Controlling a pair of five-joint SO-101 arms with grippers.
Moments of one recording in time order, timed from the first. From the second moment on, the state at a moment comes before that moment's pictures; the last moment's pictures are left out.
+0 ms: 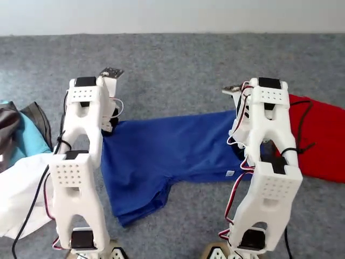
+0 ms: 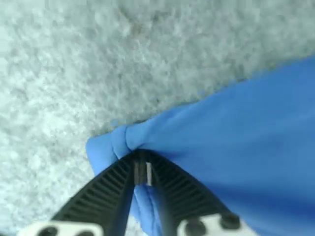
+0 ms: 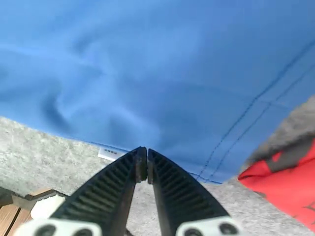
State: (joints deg) left arm -6.2 46.8 -31.3 91.1 -12.3; right arm 4.9 32.2 -16.3 100.2 30.5
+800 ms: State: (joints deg) left arm -6.2 18.9 -23.3 99.3 -10.9; right arm -4.3 17.8 -10.1 100.3 30.5
